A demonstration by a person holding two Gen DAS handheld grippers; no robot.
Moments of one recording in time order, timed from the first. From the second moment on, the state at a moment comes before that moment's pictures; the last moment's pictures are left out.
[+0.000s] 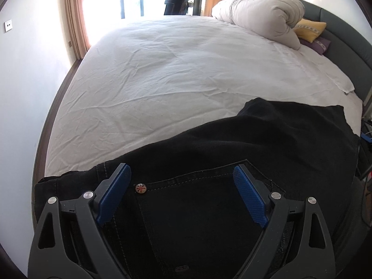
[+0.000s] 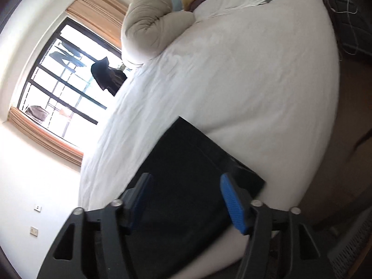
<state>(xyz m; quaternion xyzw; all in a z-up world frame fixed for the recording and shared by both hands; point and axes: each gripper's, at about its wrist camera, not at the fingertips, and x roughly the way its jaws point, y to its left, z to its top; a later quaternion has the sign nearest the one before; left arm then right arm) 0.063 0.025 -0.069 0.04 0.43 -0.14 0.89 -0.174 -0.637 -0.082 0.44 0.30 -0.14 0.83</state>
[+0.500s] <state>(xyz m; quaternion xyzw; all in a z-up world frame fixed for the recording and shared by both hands) 0.060 0.002 -0.039 -0.01 0.42 -0.17 0.89 -0.240 -0.668 -0.131 0.53 0.29 -0.17 0.78</state>
